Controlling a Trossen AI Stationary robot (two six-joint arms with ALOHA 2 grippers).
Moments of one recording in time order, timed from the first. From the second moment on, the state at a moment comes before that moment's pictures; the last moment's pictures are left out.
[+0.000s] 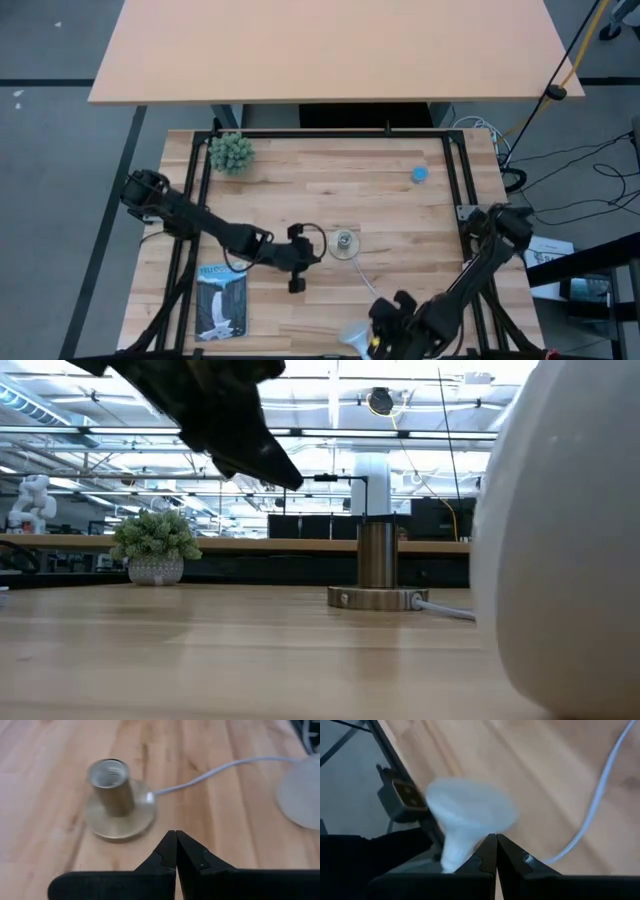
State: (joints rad) left arm -0.36 1.61 0.90 0.02 -0.28 -0.29; right arm 0.83 1.94 1.50 -0.84 0.38 1.45
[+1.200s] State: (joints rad) left arm -0.59 1.62 0.90 -0.08 -0.38 -0.36; right arm 0.80 2.10 1.64 -0.86 0.25 1.73
